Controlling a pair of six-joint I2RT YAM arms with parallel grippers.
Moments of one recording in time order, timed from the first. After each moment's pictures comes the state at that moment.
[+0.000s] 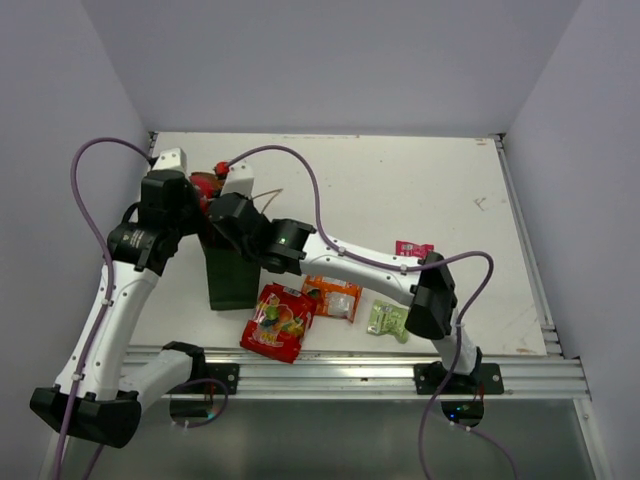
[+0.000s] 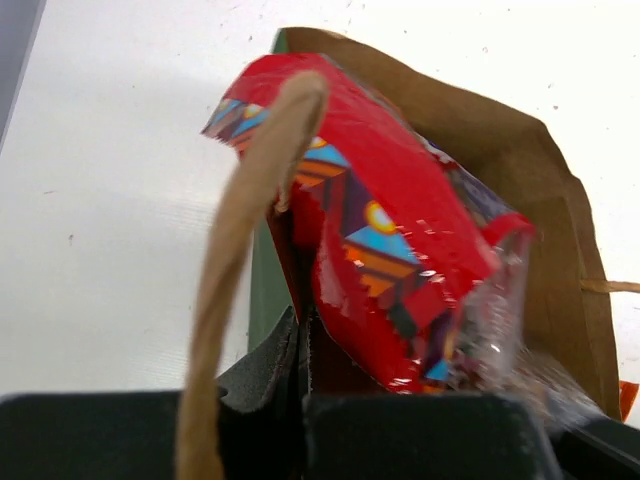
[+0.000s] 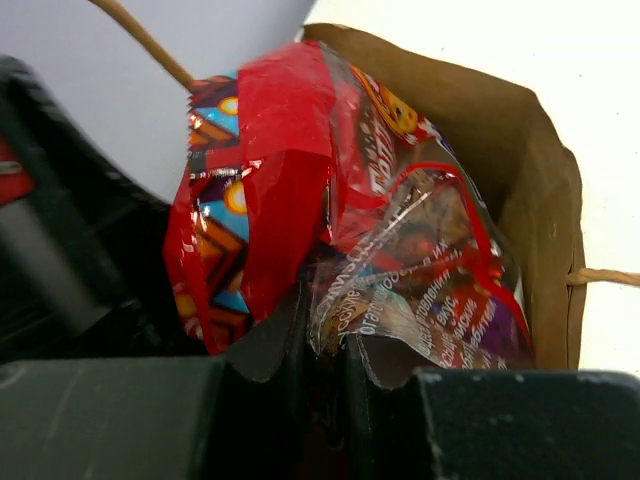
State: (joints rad) left arm -0.21 1.02 1.20 -0.81 -0.23 -0.36; right arm 1.22 2.02 2.03 -0.35 0.59 0.59
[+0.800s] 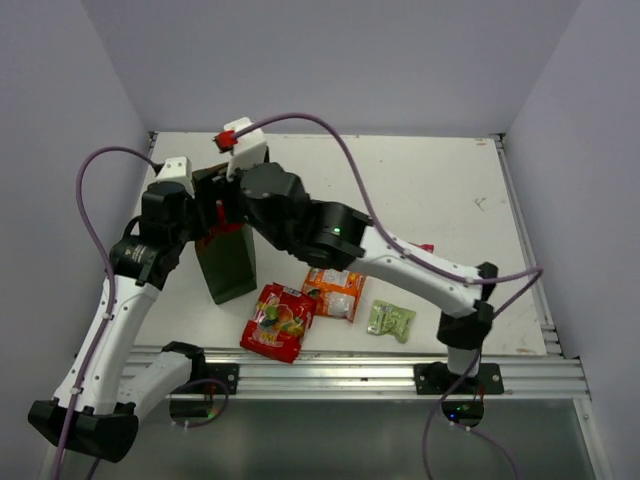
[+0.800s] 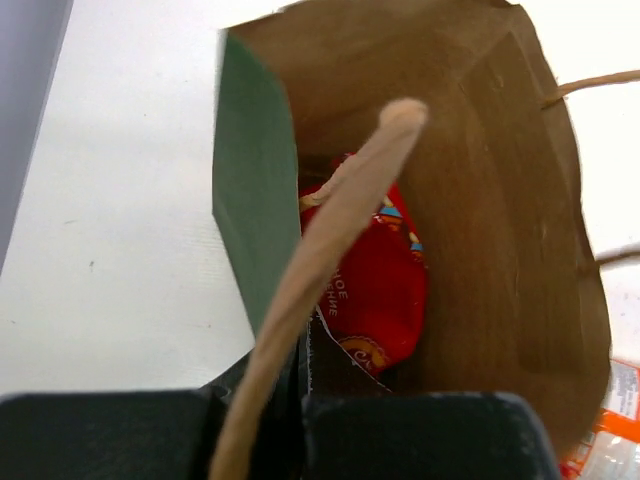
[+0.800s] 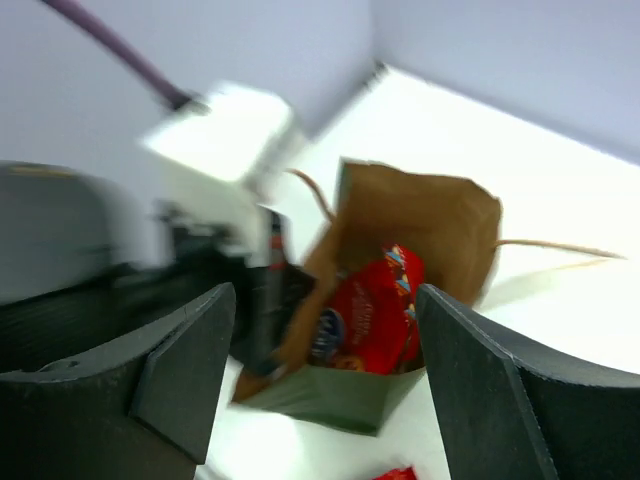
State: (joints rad) left arm -0.22 0.94 1.10 -0.73 -0.24 -0.27; right arm 1.24 1.96 2.24 -0.48 0.55 0.26
